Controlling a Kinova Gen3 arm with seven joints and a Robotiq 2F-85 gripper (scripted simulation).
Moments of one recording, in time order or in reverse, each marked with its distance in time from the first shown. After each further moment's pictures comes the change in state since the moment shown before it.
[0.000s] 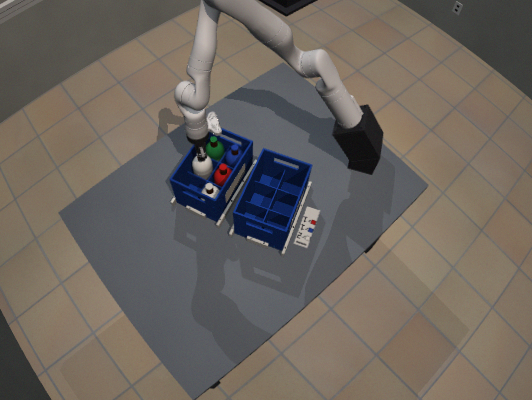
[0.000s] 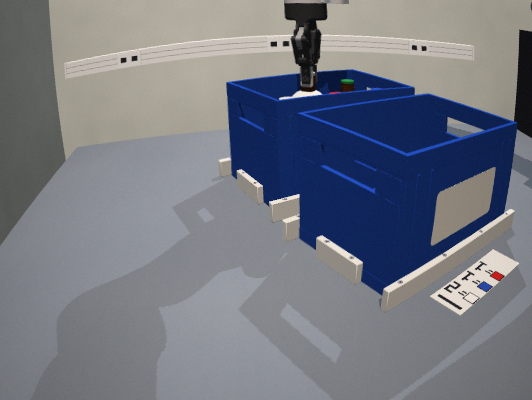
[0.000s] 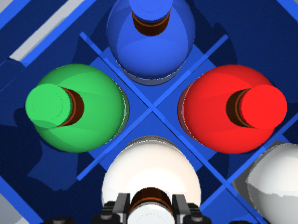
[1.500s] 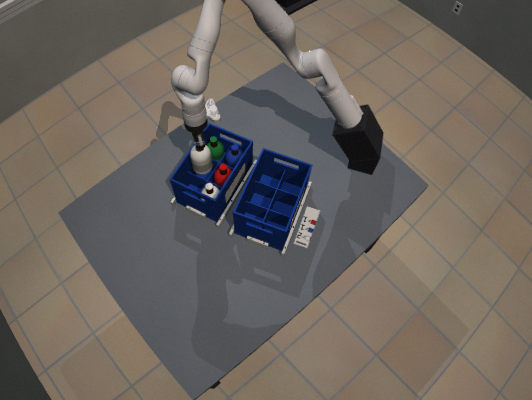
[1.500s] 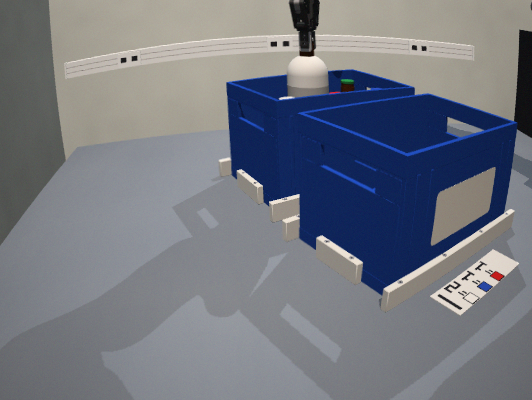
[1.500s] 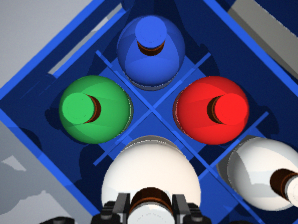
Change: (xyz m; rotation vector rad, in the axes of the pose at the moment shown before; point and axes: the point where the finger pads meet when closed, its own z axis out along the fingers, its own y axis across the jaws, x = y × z) arm 0.000 0.000 -0.066 0.000 0.000 0.000
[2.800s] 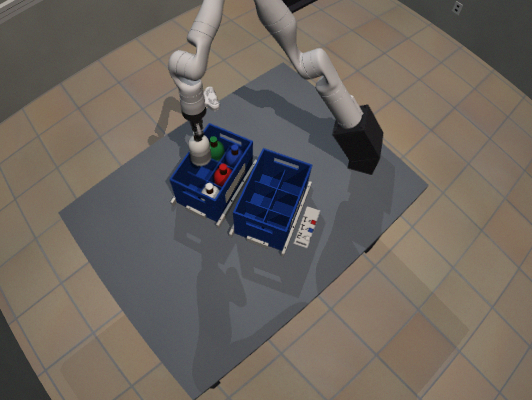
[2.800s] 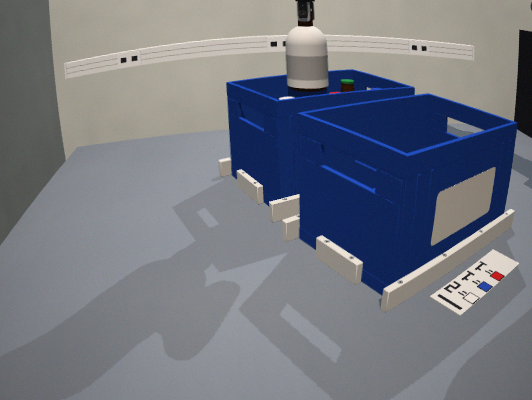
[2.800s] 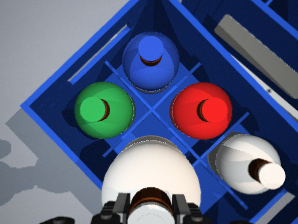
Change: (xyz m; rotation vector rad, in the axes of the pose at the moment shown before) arm 0.000 0.000 -0.058 0.000 0.000 0.000
